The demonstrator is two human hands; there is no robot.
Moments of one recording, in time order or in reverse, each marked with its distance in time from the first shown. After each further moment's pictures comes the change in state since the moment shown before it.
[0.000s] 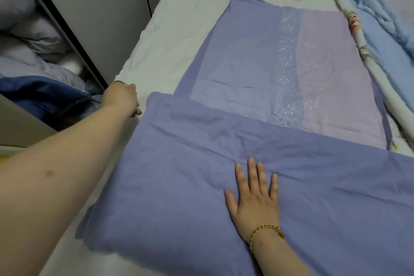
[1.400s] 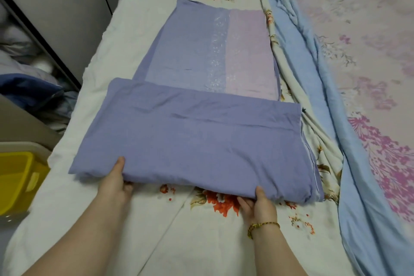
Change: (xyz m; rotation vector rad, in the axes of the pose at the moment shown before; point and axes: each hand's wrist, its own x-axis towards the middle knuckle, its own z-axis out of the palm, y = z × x) left_hand -0.275 -0.084 0.005 -1.013 -0.118 -0.561; right_hand -0.168 0.106 -0.115 1.877 0.022 1.425
